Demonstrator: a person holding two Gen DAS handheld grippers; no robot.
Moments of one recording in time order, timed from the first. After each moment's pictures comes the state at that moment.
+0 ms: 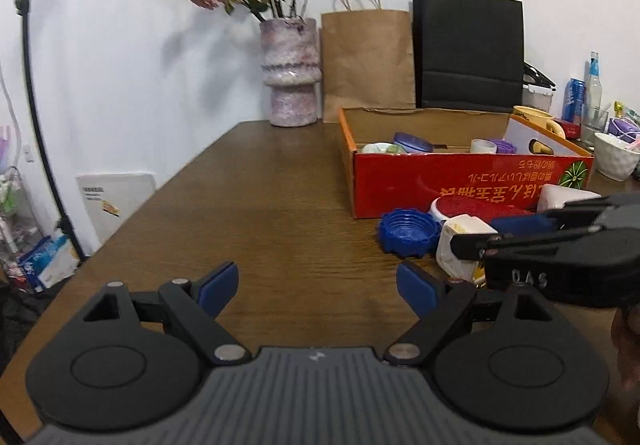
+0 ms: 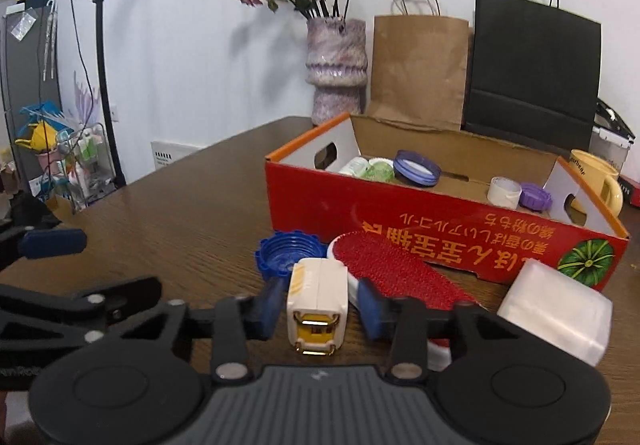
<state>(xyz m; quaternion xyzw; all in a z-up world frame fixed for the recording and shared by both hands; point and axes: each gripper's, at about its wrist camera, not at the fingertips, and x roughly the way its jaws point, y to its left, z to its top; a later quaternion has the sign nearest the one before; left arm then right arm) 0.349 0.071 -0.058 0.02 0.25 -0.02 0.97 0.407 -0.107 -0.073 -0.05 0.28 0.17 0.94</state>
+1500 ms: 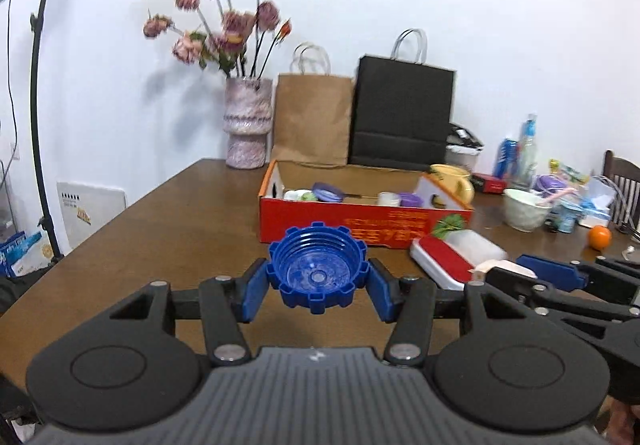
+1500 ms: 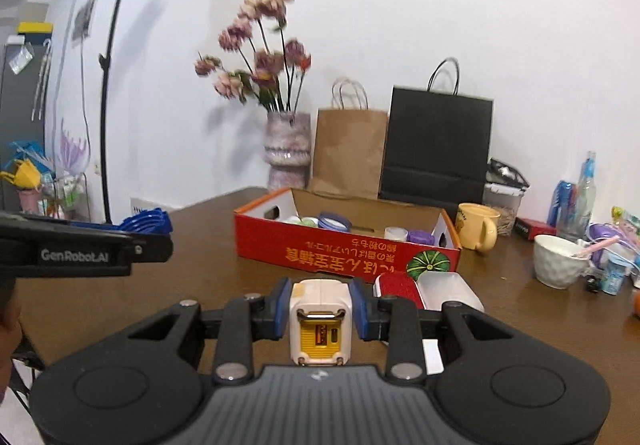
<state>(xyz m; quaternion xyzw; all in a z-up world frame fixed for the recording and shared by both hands) 0.208 0.005 -0.001 -0.03 0.18 -0.06 0.98 0.201 -0.195 -0.015 -0.05 0.15 0.11 0.98</state>
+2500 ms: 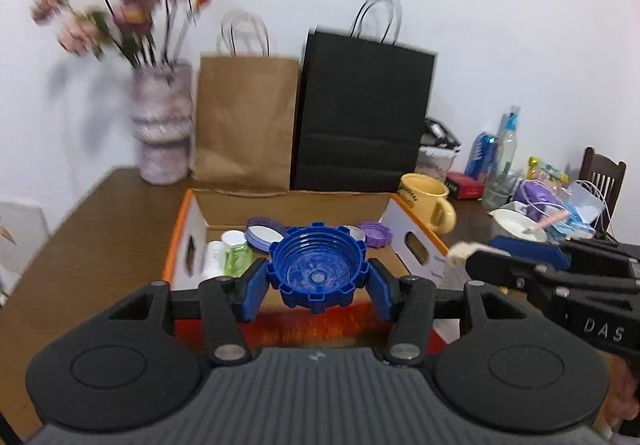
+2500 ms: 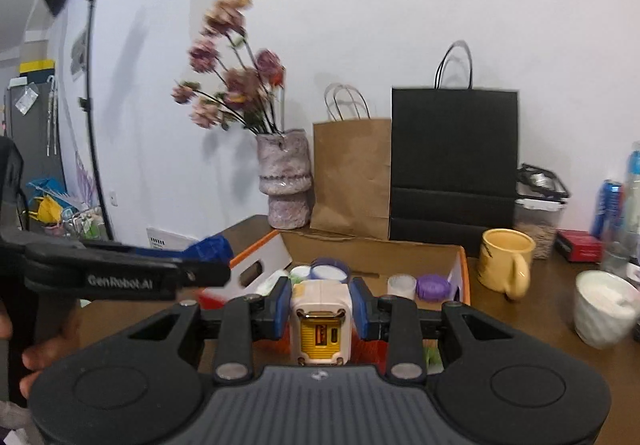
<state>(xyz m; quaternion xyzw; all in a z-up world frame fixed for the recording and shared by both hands) 0.446 -0.024 0.045 -0.04 0.26 -0.16 0.95 0.421 -0.246 0.053 0.00 0.20 0.18 0.96</state>
